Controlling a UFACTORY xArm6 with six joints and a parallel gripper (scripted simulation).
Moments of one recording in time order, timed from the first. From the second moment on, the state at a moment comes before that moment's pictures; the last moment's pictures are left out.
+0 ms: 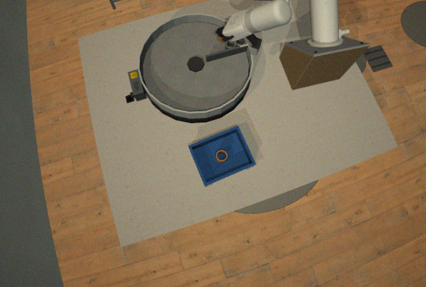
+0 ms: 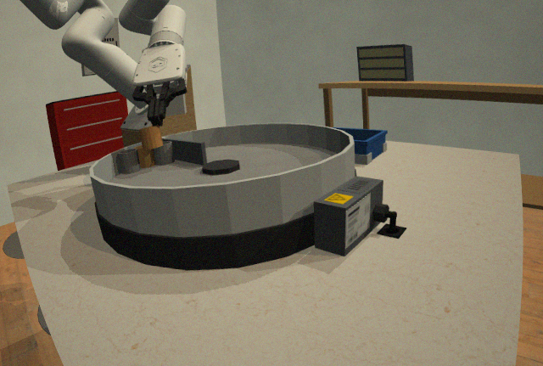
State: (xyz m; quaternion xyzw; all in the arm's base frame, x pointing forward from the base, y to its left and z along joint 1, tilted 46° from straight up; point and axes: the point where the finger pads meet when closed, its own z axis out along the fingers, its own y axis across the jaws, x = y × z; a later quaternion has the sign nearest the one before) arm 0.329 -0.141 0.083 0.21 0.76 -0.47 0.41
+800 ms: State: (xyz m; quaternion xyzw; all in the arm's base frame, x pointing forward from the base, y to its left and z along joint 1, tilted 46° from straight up) arm 0.330 -0.127 0.096 0.21 0.76 -0.47 0.41
